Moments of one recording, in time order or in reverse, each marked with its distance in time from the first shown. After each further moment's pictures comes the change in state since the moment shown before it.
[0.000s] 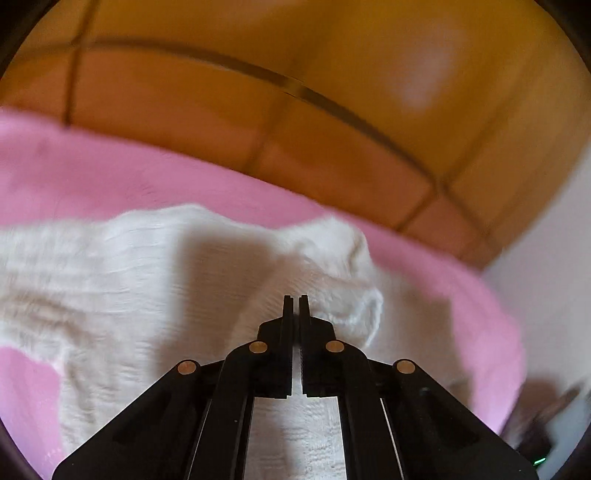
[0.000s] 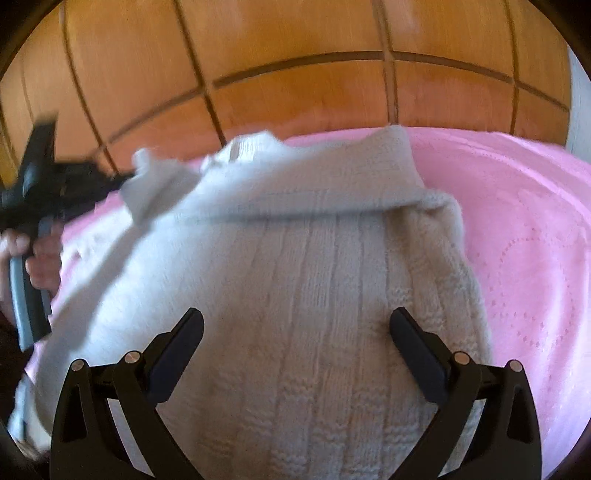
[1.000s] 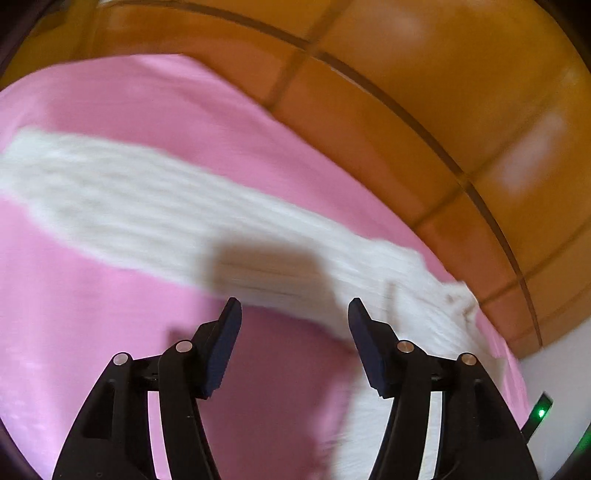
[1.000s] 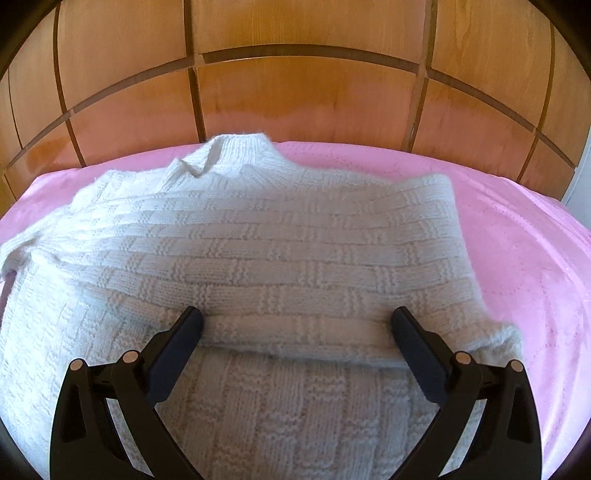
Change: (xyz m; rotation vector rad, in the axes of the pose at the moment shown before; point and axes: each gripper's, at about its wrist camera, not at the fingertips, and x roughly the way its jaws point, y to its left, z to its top) left arm -0.127 0.168 -0.029 -0.314 -0.144 0.301; right arm 0.081 0.038 0.055 -0.167 0.046 -0.202
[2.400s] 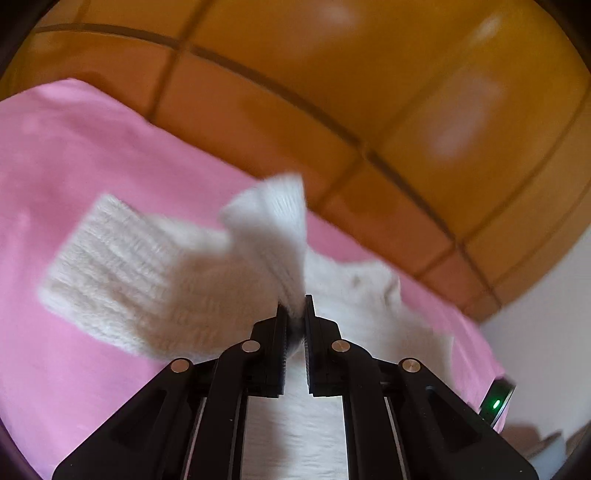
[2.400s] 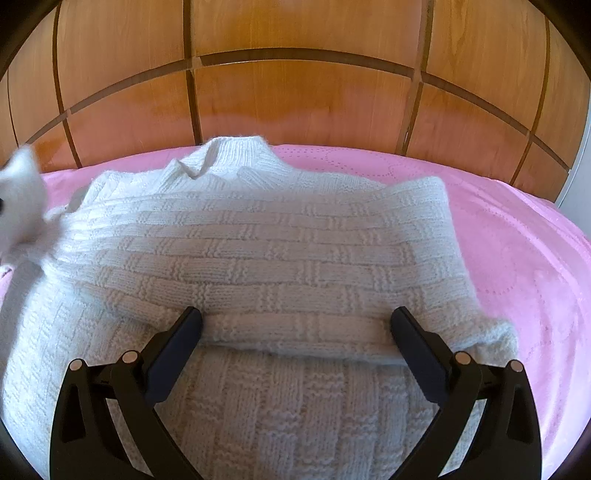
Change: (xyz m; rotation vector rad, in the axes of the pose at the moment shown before) left arm 0.020 -0.109 -0.010 0.214 0.058 -0.245; right arm -0.001 0.004 -0.003 0.005 -0.017 -0.027
